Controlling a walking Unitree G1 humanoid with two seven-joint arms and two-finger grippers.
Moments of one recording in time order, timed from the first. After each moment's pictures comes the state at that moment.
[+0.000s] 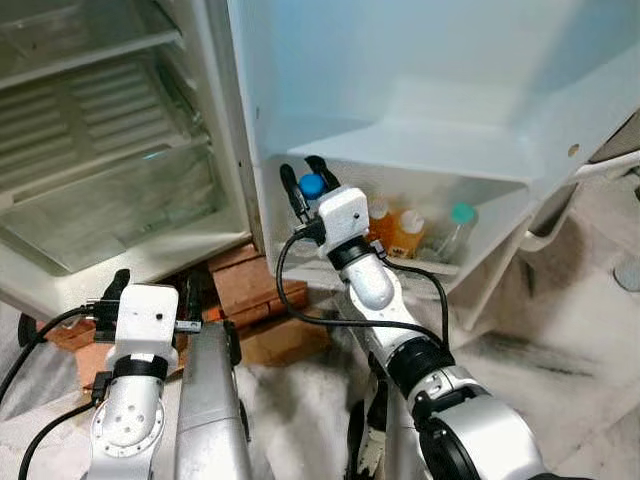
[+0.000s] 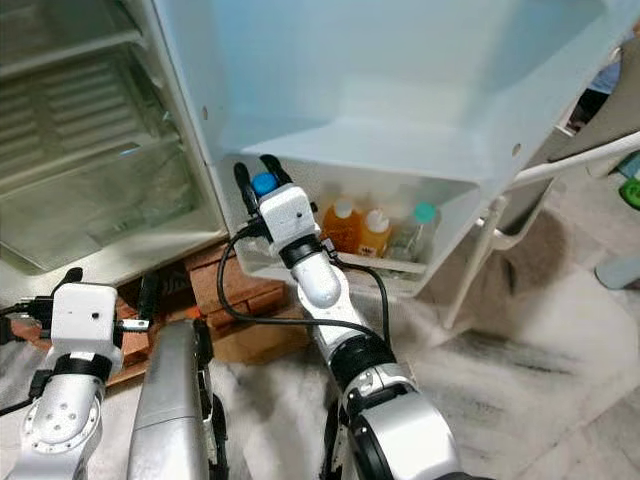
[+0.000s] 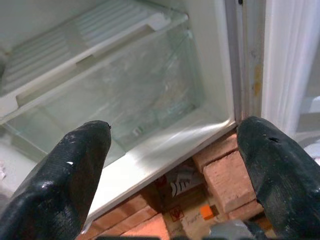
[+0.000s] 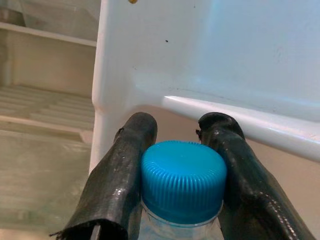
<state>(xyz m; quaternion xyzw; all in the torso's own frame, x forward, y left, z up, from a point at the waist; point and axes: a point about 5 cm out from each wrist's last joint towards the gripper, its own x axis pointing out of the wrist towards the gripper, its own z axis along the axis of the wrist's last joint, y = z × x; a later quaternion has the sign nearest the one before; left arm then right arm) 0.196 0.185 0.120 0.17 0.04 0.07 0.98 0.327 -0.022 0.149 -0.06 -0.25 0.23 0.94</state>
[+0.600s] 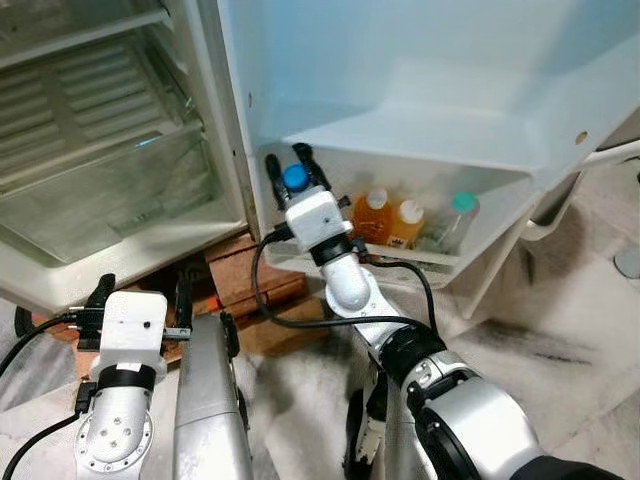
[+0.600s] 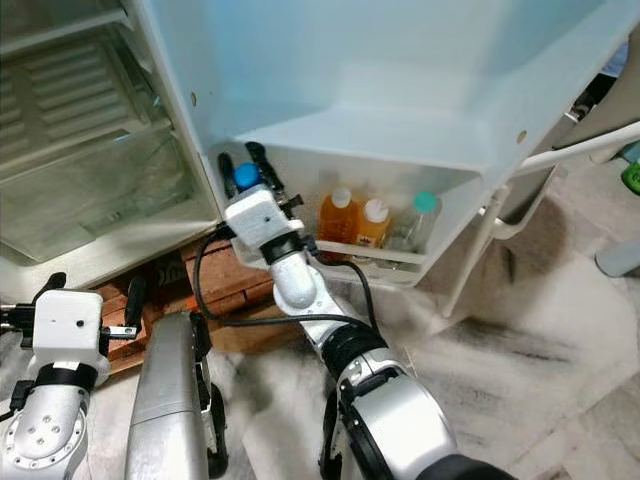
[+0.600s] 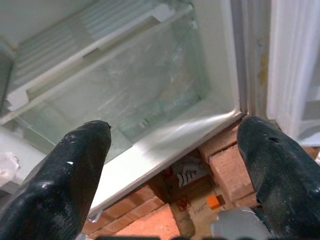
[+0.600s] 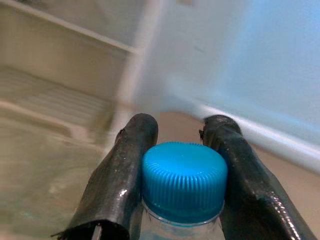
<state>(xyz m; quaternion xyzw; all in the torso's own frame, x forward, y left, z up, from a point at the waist) 0.187 0.190 0.129 0.18 0.03 0.08 0.98 0.321 0.003 0.147 -0.16 -0.28 0.22 0.92</state>
